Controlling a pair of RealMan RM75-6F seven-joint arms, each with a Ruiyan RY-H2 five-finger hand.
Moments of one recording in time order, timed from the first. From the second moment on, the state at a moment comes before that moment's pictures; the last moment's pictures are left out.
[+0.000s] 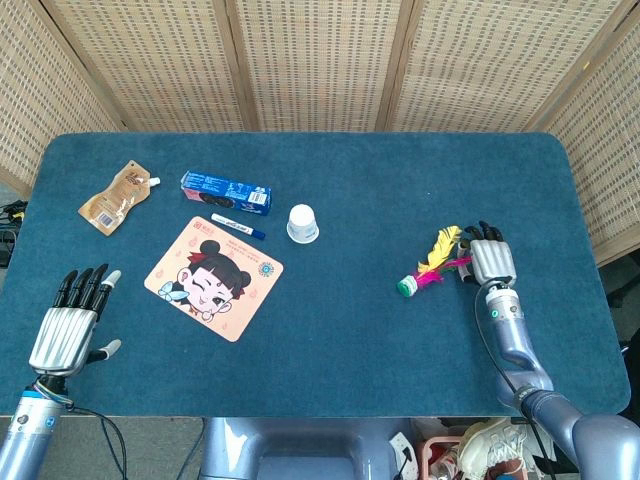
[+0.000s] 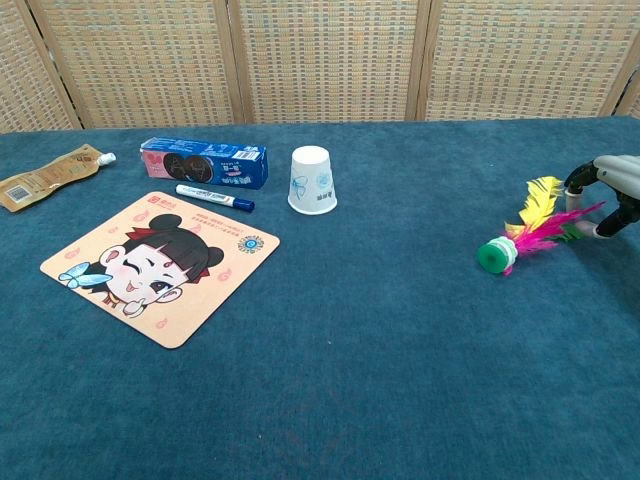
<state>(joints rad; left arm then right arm) -0.19 -1.23 -0.04 -1.70 1.46 1.41 0.38 0.64 -1.77 0.24 -0.65 -1.21 0.84 0.05</state>
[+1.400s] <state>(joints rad) -0.19 -1.22 -0.04 -1.71 1.48 1.42 0.36 0.60 -1.61 0.27 -0.95 -1.24 1.05 -0.07</state>
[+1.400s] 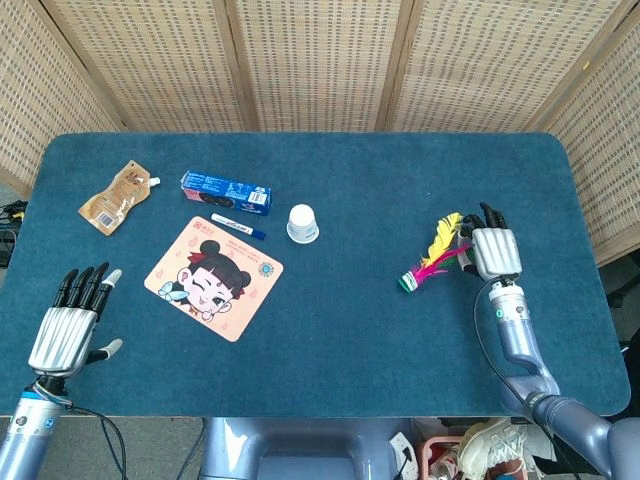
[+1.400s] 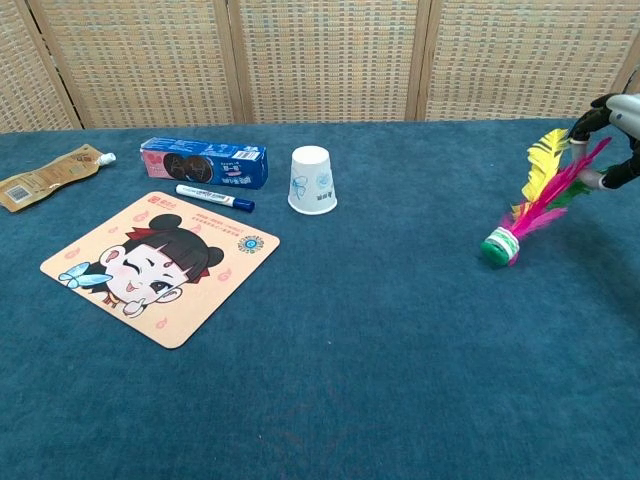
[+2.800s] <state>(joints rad) -0.16 -1.19 -0.03 -1.76 1.56 1.48 0.35 0.52 -1.43 0.23 -1.34 -1.21 1.19 -0.32</state>
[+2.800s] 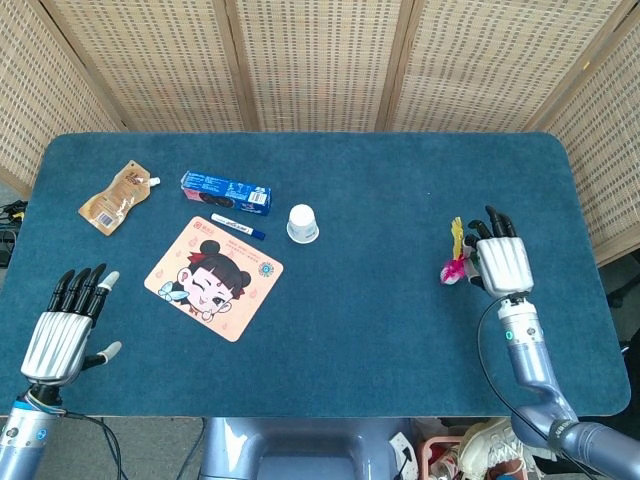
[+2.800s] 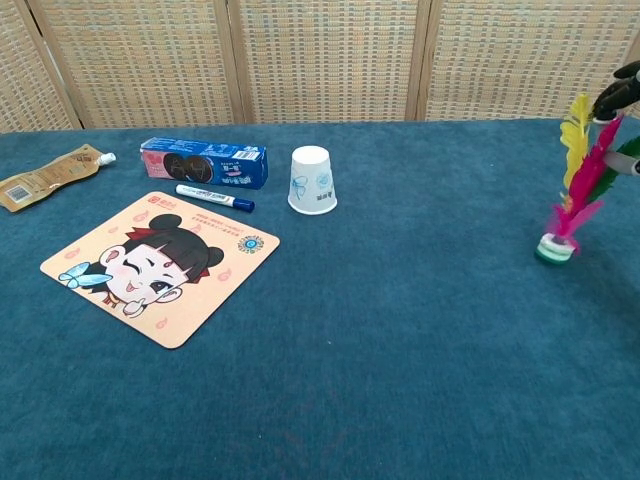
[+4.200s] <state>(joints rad) -0.15 -1.17 -0.03 -1.77 1.56 1.49 0.33 0.30 -1.17 0.15 -1.68 -1.33 1.47 -0.32</state>
